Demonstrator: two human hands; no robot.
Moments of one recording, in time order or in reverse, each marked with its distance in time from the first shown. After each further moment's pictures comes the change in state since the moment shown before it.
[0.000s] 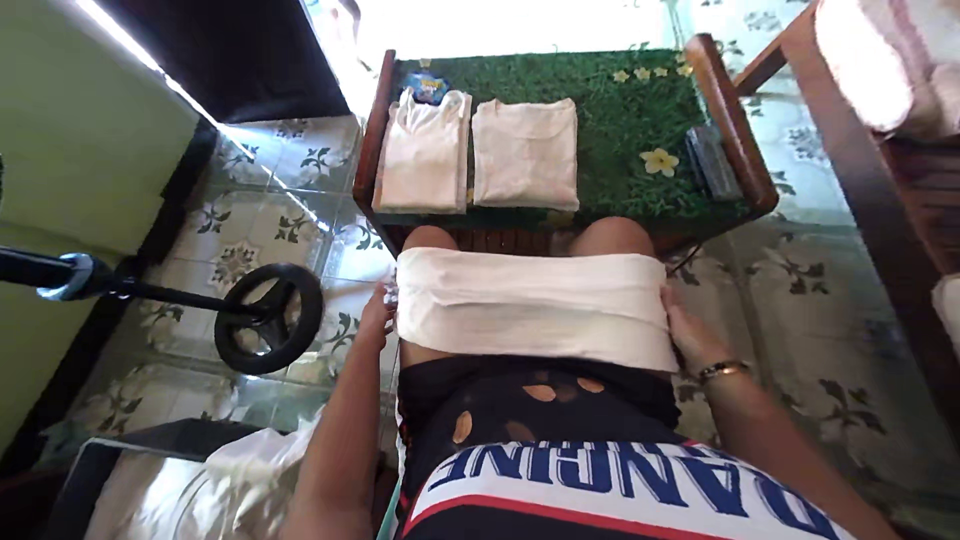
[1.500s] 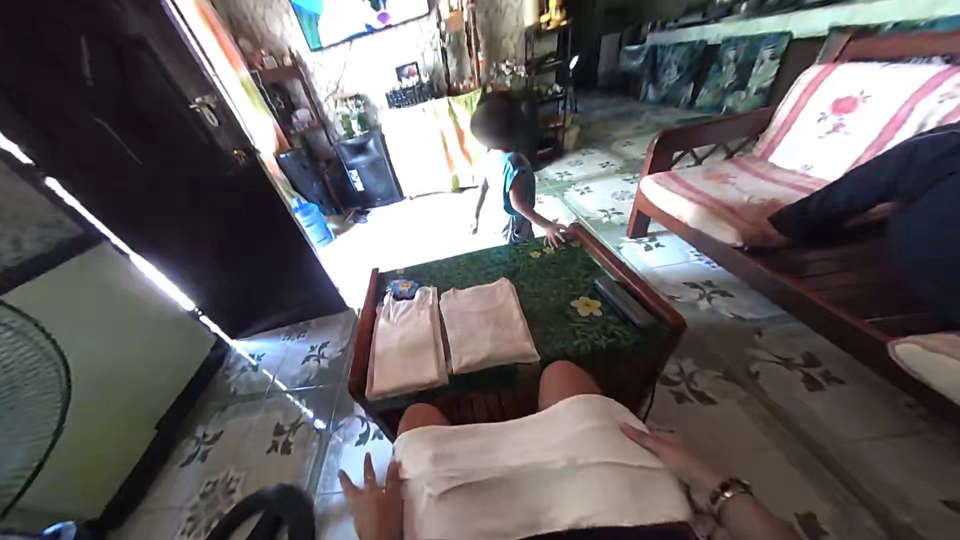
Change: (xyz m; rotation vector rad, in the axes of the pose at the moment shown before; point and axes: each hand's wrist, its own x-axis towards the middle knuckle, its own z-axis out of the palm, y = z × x) left_hand -0.023 0.024 0.019 0.517 0.392 0.634; right_hand 0.009 -0.006 -0.010 0.245 -0.009 0.085
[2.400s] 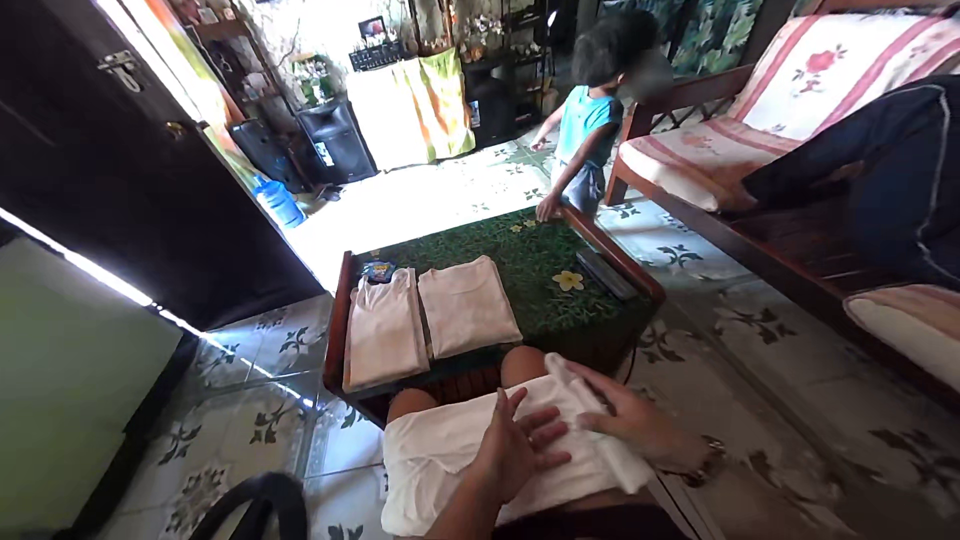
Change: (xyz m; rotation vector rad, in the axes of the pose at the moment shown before) left_hand -0.068 0.181 0.088 -1.088 -1.260 -0.326; right_hand -0.044 -0.070 0.003 0.004 -0.436 -0.456
